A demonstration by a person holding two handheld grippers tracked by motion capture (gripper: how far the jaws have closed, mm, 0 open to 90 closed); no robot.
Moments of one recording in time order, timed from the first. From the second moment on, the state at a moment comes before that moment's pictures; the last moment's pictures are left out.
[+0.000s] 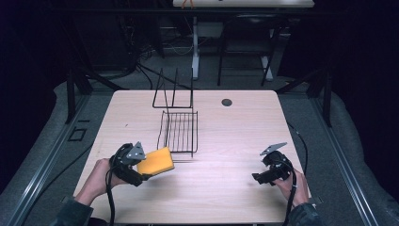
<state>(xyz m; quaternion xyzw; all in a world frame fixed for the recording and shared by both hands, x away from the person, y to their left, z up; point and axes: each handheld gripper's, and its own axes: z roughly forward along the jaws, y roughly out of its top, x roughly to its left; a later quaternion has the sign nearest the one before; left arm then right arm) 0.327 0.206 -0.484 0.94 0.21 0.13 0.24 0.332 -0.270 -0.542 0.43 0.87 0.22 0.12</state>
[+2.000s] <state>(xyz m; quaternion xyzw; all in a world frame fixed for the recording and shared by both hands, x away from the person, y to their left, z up) 0.381 0.183 -0.472 0.93 0.19 0.16 0.27 0.331 -0.271 -0.541 0.43 0.86 0.23 0.13</state>
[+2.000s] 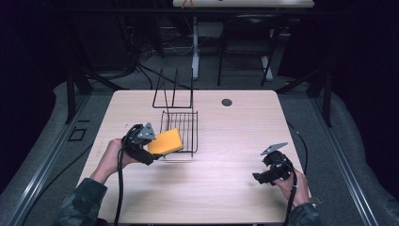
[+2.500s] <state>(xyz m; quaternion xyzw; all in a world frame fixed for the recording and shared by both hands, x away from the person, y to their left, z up) 0.402 0.191 -0.480 0.94 0.14 0.16 0.26 0.331 -0.271 -0.540 0.43 0.86 0.23 0.13</state>
